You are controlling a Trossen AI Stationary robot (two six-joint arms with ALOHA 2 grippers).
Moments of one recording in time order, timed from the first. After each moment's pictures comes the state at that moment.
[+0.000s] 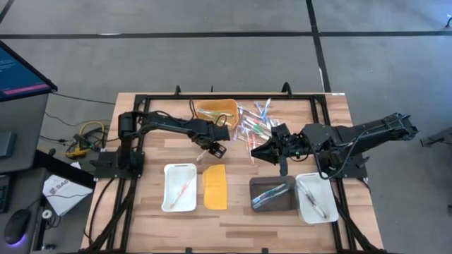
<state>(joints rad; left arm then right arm) 0.18 1.97 1.27 -0.74 -0.18 -0.75 0.23 1.09 0.95 0.01 0.13 0.55</state>
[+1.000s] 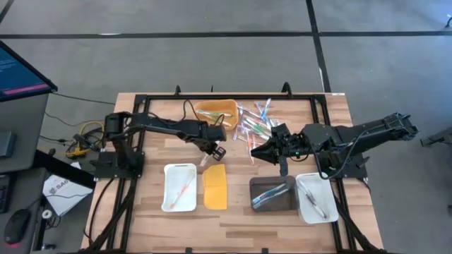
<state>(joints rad) 0.12 1.81 1.20 -0.67 -0.10 -0.75 0.23 1.09 0.95 0.01 0.13 0.55</state>
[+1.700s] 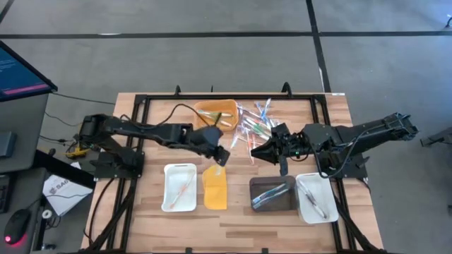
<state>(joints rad) -0.02 1.56 1.20 -0.39 -0.06 -0.92 0.23 1.09 0.95 0.01 0.13 0.60</state>
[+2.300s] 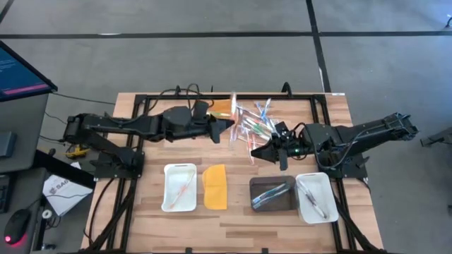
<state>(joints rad) -0.01 1.38 1.21 0.03 -0.31 -0.78 0.23 1.09 0.95 0.01 0.13 0.87</state>
